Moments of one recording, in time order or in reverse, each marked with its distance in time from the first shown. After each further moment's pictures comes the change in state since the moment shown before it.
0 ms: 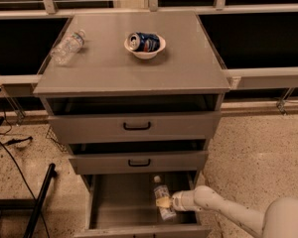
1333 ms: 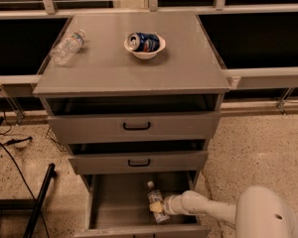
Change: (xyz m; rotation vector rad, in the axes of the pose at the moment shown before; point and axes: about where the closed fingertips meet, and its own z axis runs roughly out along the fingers) arm -0.022 0.013 0.063 -0.066 -0.034 -0.064
